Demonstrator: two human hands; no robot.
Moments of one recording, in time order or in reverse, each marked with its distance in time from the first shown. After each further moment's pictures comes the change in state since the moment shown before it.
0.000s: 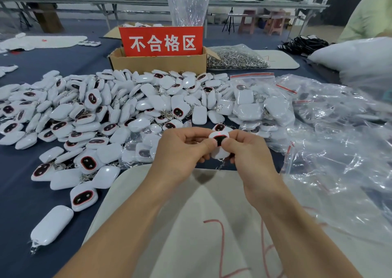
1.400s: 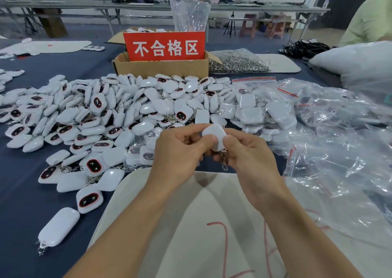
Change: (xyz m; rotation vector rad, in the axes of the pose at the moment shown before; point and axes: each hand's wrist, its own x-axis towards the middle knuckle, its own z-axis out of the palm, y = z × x) left_hand 0.002 0.002 -0.005 0.036 0.086 0.192; right_hand -0.007 -0.008 0.000 0.138 -0.207 -0.152
